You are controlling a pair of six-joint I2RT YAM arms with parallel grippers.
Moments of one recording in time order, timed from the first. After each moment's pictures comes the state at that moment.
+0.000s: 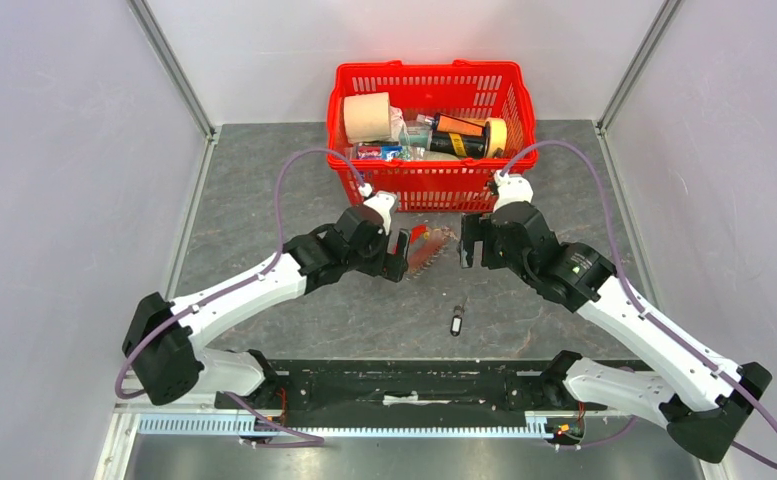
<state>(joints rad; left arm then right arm) -0.84 1.31 1.01 -0.45 -0.12 -0.39 0.75 1.00 1.07 -0.73 0.36 0.44</state>
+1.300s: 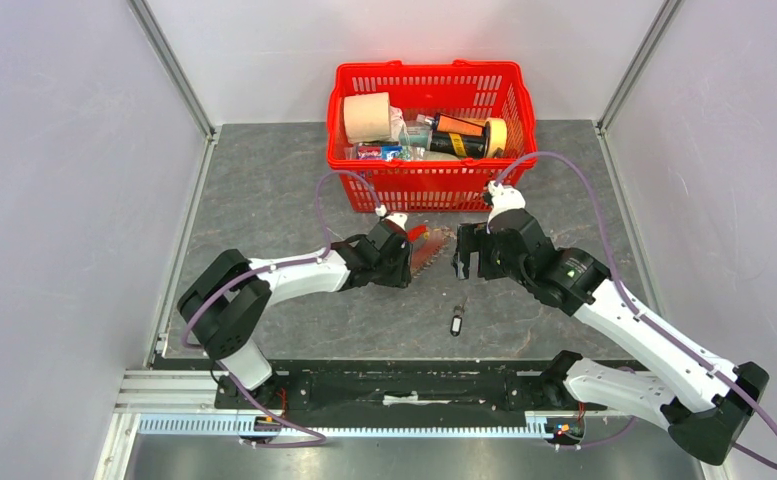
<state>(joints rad) -0.84 1.65 0.92 -0.18 -0.09 -0.55 0.75 0.98 1.00 -0.72 0.25 0.48</state>
